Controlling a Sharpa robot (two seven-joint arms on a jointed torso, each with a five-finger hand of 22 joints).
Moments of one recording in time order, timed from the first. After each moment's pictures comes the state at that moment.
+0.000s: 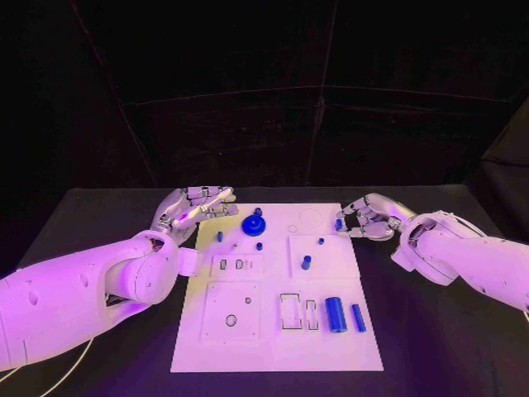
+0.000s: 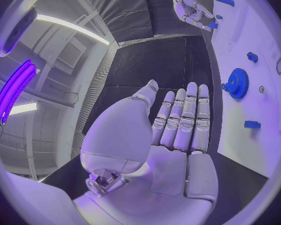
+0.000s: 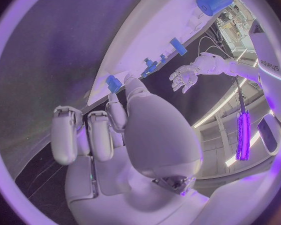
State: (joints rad) left arm 1.17 -0.82 -0.06 1.50 0.02 -0.36 0.53; left_hand 1.34 0.01 0.14 0.09 0.07 0.93 0.24 0.12 0.07 0.99 0.19 0.11 0.07 1.04 0.15 0.16 0.09 0.18 0.83 0.26 0.29 0.09; right arm 1.12 -0.86 0.02 1.26 -1.13 -0.34 0.17; right_hand 1.48 -0.06 0.01 0.19 0.23 0.91 0.16 0.07 0.07 1.36 0.08 1.23 1.24 1.47 0.01 1.49 1.31 0.04 1.43 0.12 1.49 1.31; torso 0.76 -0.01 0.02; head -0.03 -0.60
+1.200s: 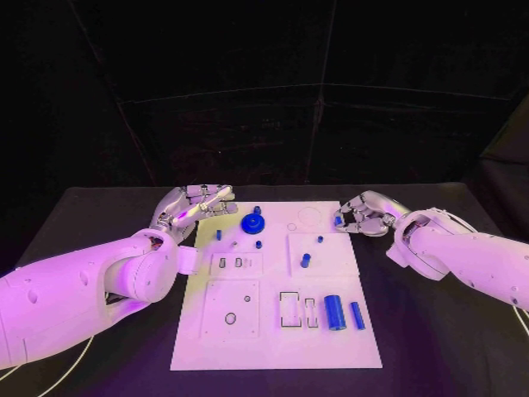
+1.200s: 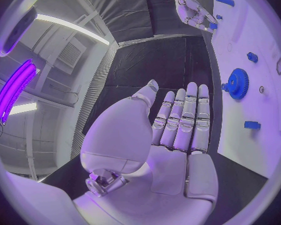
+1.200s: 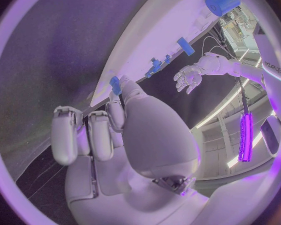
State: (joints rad) left arm 1.17 -0.81 -0.06 1.49 0.02 -0.36 0.53; left_hand 1.34 0.01 0.15 0.09 0.07 0.93 0.24 0.12 0.07 0.99 0.19 0.11 0.07 1.04 0.15 0.16 0.09 0.18 0.83 0.26 0.29 0.09; right arm 1.12 -0.82 0.02 1.20 -1.12 -0.34 0.16; right_hand 1.51 -0.01 0.07 0.15 0.23 0.98 0.15 0.10 0.07 1.37 0.07 1.24 1.27 1.47 0.00 1.49 1.31 0.04 1.43 0.11 1.49 1.31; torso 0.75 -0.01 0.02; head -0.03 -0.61
